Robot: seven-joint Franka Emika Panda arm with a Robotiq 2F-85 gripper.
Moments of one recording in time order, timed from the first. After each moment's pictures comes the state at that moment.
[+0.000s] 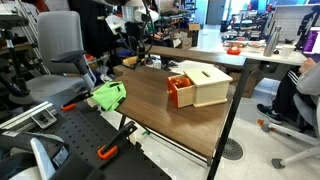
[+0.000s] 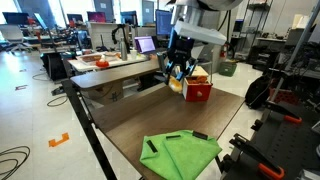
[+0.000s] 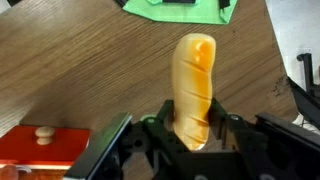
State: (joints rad) arm 0.16 0.47 0.04 -2.06 0.24 2.61 0.33
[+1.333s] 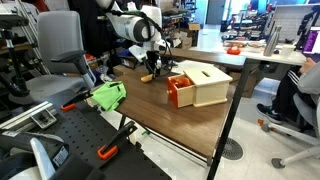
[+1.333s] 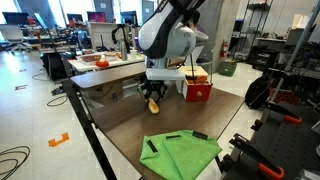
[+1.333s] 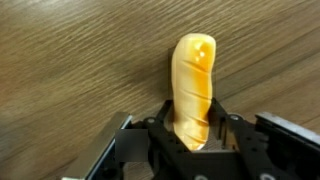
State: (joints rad) arm 0.20 1.02 0.00 -1.45 0.16 2.53 0.33
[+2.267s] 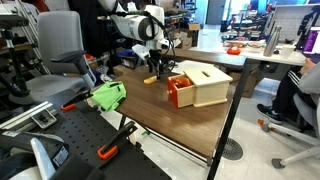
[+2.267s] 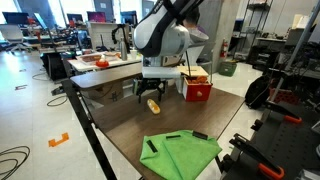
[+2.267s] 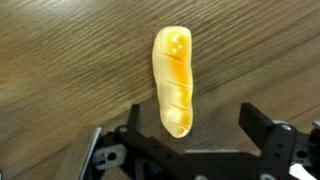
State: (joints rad) arm 0.21 1.08 -0.02 -1.32 0.15 2.44 0.37
